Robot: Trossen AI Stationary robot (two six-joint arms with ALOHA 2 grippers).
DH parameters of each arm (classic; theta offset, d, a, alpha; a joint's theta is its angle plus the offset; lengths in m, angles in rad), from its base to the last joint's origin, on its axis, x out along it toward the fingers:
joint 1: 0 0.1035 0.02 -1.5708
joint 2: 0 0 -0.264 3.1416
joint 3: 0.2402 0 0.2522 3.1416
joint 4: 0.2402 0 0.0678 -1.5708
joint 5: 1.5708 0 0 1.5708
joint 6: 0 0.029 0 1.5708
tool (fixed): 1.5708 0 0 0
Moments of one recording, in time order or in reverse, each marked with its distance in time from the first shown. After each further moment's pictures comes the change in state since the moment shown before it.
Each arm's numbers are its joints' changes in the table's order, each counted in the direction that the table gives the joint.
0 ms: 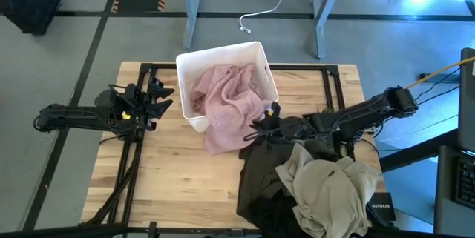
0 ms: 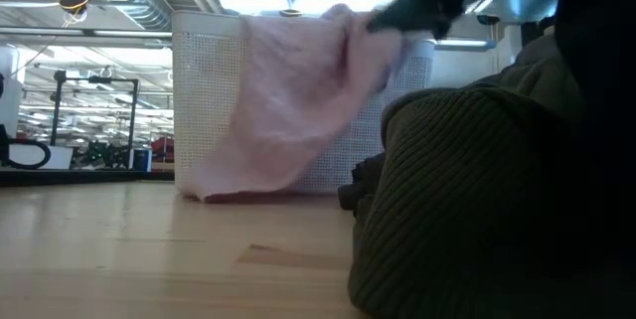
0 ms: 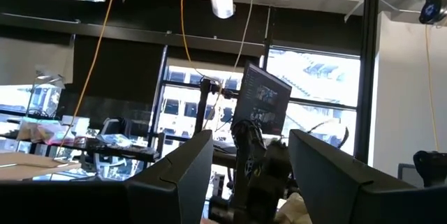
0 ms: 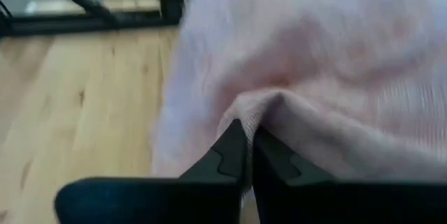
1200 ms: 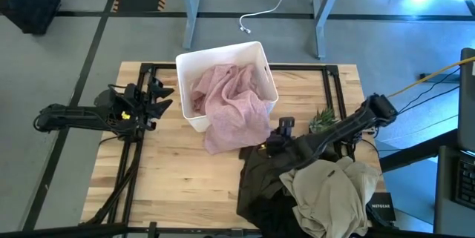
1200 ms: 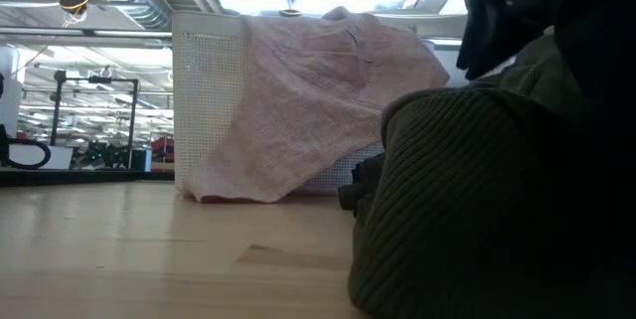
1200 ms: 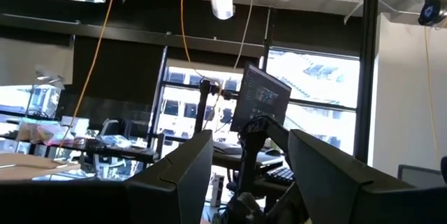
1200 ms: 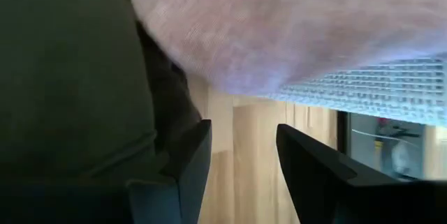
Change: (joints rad) left arm 0.000 -0.002 0.000 -0.003 0.000 -0.001; right arm 0.253 0.278 0.441 1.255 0.271 0.258
